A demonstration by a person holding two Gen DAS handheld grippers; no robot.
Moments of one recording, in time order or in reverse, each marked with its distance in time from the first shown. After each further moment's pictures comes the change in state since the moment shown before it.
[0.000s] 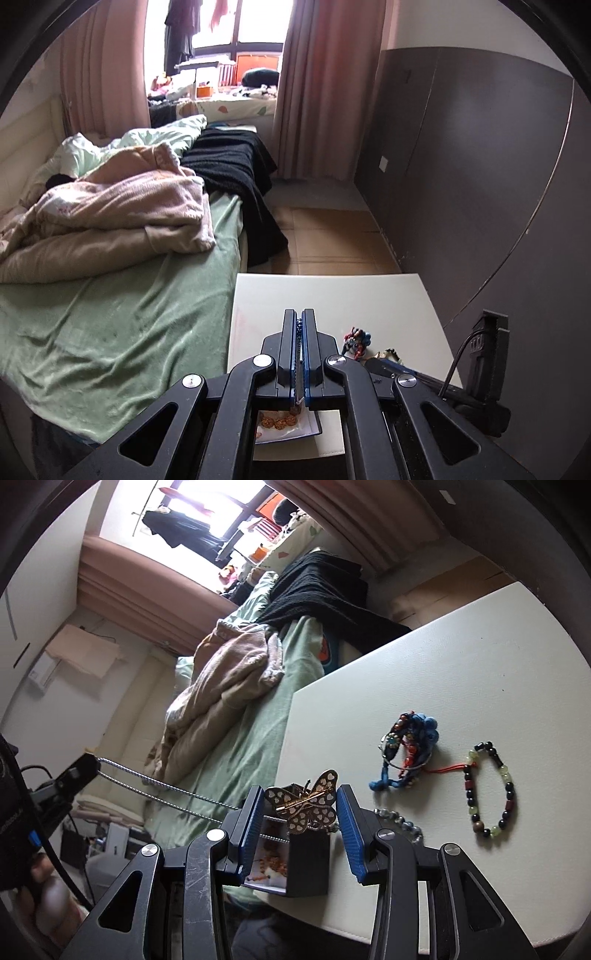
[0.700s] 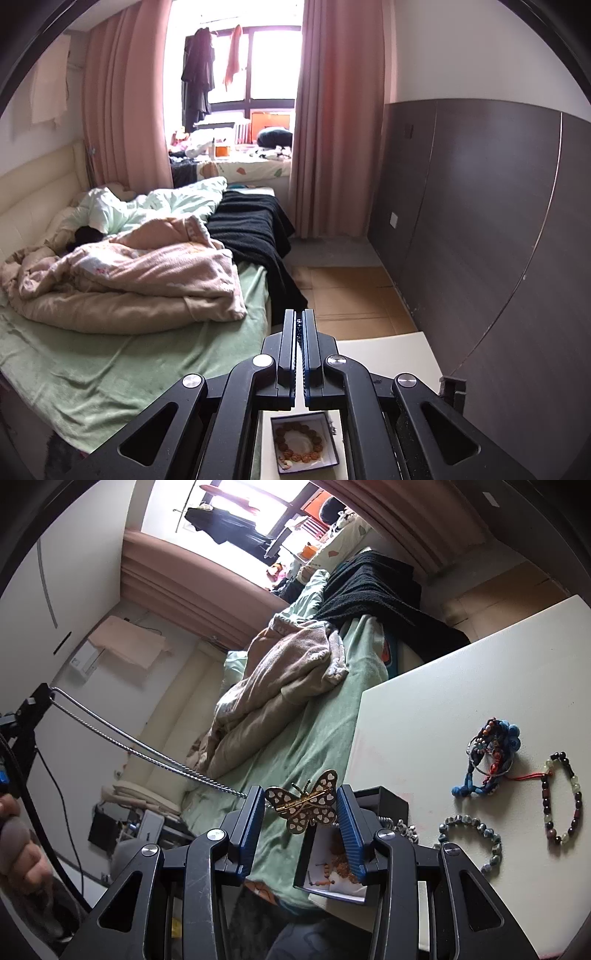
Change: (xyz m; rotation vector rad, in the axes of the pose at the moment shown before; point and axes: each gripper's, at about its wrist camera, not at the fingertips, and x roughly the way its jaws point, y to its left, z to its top) left arm -0.092 0.010 0.050 0.023 -0.212 0.076; right arm 0.021 0.042 -0.004 -0.062 0.008 0.171
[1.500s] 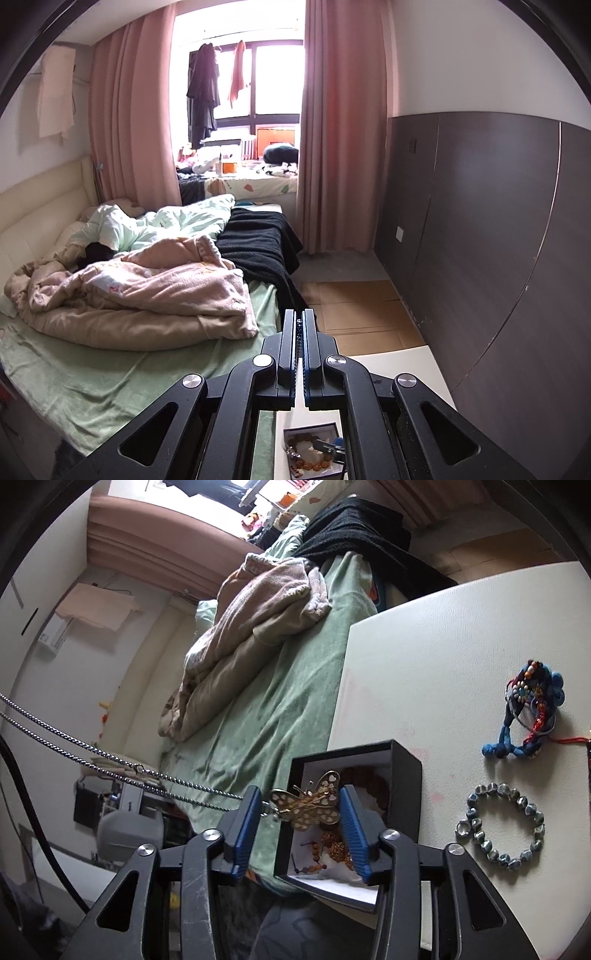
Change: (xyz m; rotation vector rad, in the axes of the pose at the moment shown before) left arm -0.016 0.010 0.017 0.017 -0.040 0.026; right arm 0.071 -0.009 -0.013 0.045 0.226 -0.089
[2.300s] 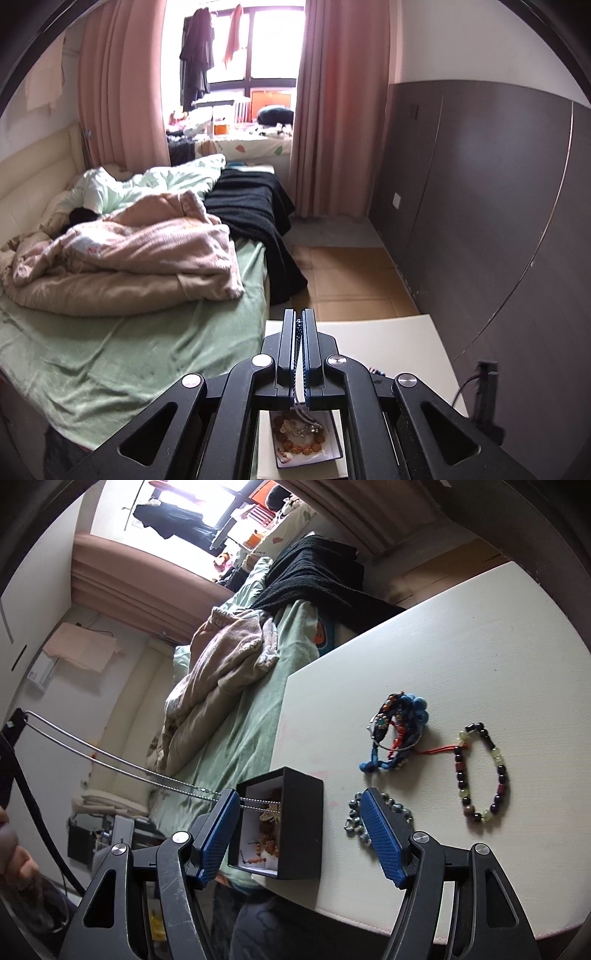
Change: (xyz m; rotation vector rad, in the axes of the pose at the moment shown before) left arm 0.063 -0.008 -0.048 -0.027 0.144 -0.030; right arm -0.100 -0.056 -0.008 0.076 -0.169 -0.072
